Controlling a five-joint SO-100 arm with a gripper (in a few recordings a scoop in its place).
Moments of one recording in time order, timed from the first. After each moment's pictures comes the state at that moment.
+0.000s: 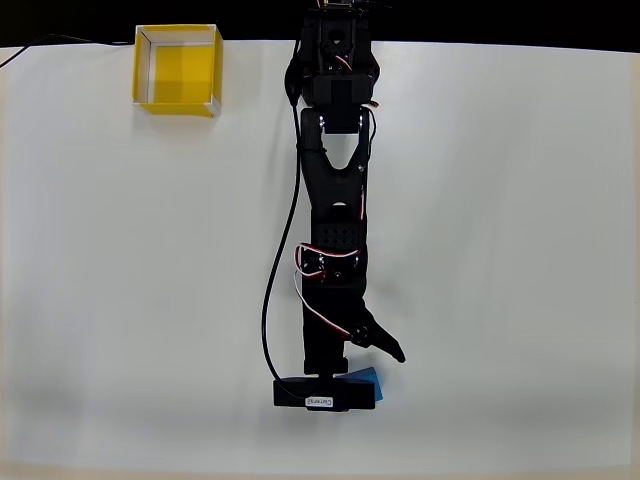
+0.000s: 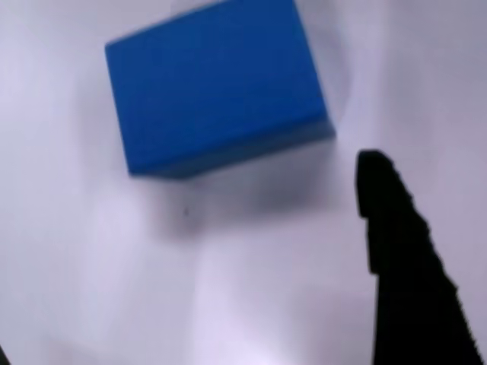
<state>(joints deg) -4.2 72.1 101.4 2.4 -92.8</state>
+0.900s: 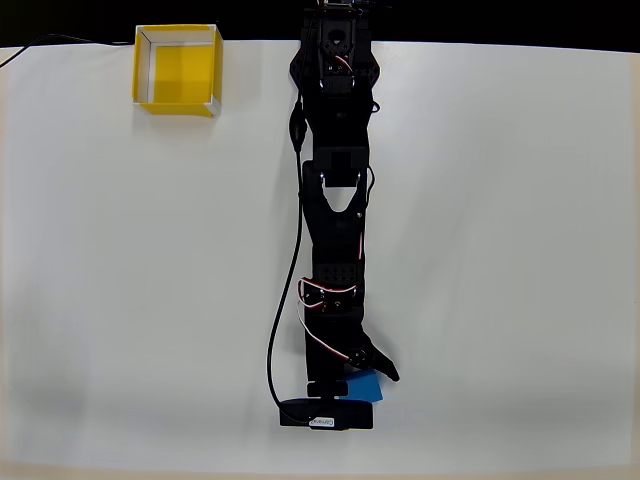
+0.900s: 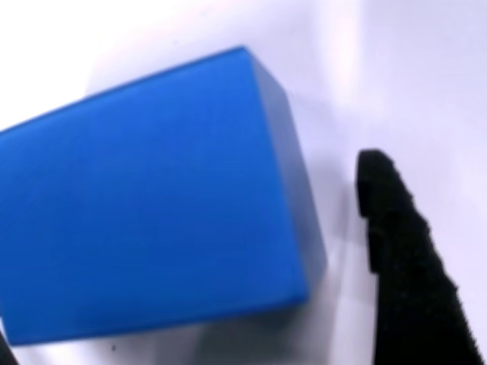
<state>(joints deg) -4.4 46.3 81.5 -2.5 -92.9</state>
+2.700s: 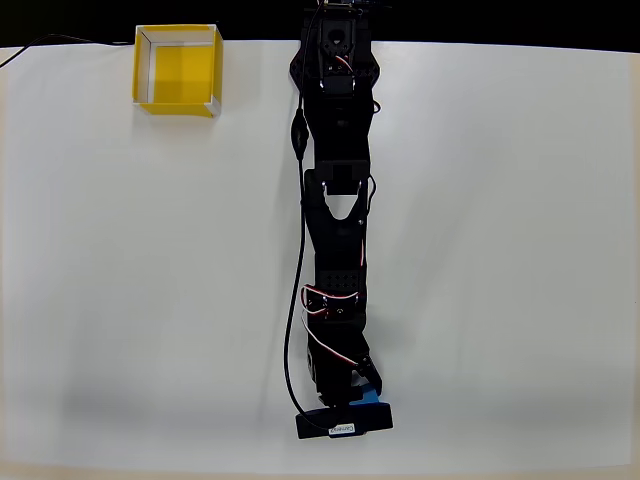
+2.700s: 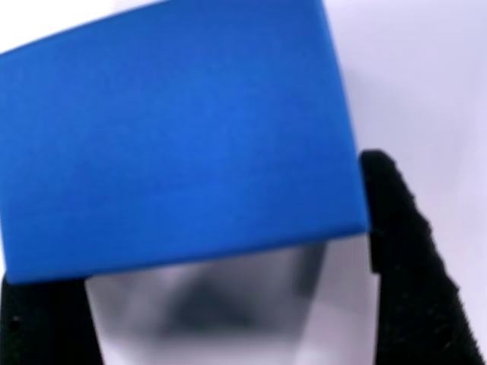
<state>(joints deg) -4.7 42.5 74.7 -3.9 -103.4</state>
